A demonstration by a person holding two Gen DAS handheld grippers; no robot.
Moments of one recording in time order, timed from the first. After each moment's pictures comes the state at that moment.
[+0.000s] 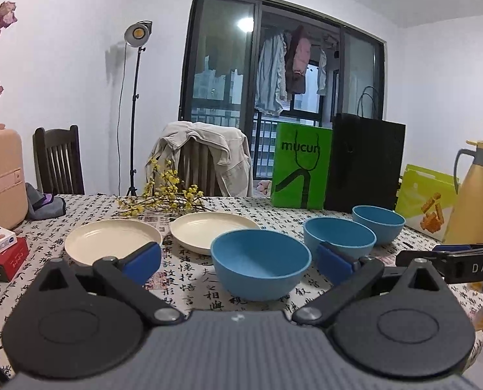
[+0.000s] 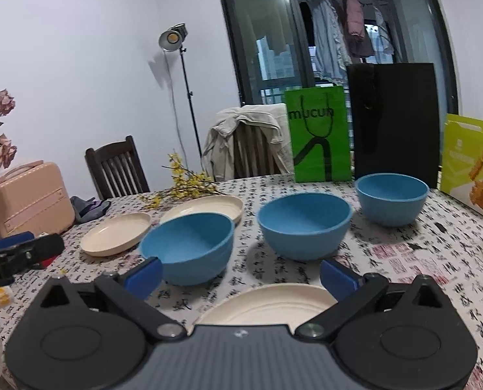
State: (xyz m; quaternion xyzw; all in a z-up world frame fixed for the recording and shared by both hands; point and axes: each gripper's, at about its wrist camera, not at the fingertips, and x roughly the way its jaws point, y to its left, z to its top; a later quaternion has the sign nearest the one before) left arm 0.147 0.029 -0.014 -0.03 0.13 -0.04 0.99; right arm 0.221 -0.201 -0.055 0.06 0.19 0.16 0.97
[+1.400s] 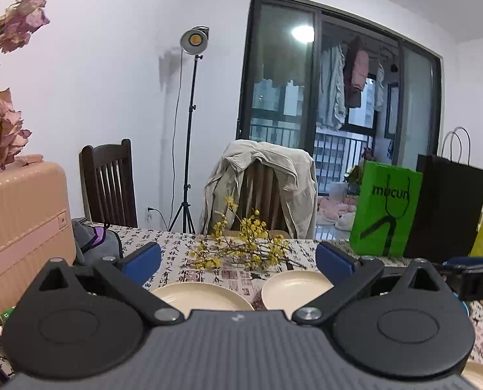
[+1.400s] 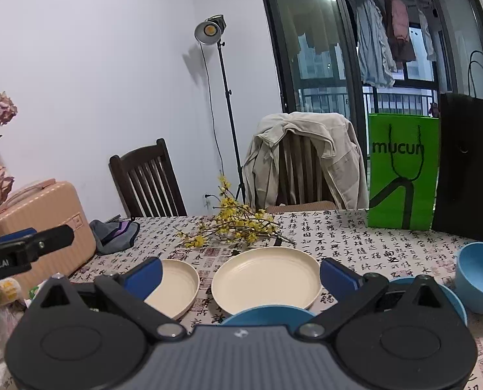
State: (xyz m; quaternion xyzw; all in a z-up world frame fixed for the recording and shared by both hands) left arm 0.262 0.148 0.058 -0.05 0.12 0.05 0.99; right arm 0.364 -0.067 0.022 0.04 0.20 0.21 0.96
